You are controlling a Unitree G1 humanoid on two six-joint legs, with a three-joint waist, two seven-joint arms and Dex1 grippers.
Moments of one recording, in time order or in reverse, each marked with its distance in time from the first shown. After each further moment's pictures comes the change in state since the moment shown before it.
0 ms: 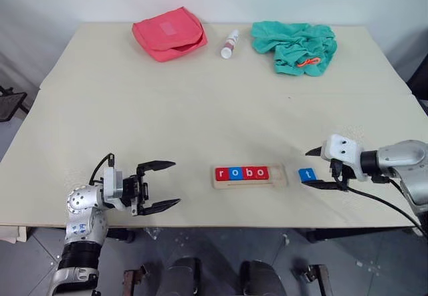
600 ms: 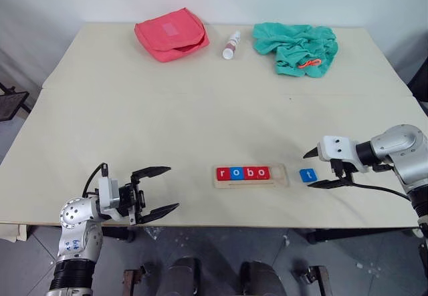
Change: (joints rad) left arm 0.120 0.002 0.016 -0.119 0.000 0.009 0.099; right arm -0.195 0.028 0.104 0.257 -0.104 -0.204 0.180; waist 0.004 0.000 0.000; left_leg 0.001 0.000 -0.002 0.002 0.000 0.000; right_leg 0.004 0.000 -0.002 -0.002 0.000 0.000
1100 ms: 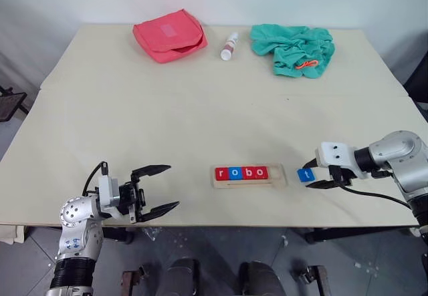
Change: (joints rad) left arm -0.021 0.001 -0.001 0.005 0.000 0.000 0.001; right arm 0.086 -0.004 -0.034 -0.125 -0.007 0.079 -0.009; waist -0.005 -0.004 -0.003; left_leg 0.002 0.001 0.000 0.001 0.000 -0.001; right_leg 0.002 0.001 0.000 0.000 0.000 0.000
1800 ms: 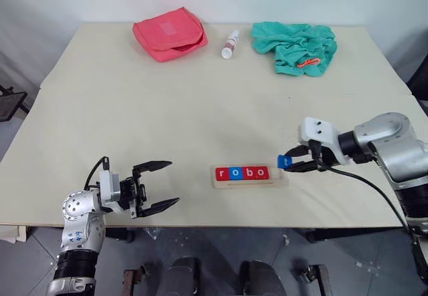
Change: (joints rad) left arm -0.052 -0.003 -0.001 0.055 0.000 -0.013 -0.039; right arm -0.104 0.064 0.021 -0.355 0.107 0.562 -0.029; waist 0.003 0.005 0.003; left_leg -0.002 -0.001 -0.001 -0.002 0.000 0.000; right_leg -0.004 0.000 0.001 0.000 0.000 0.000
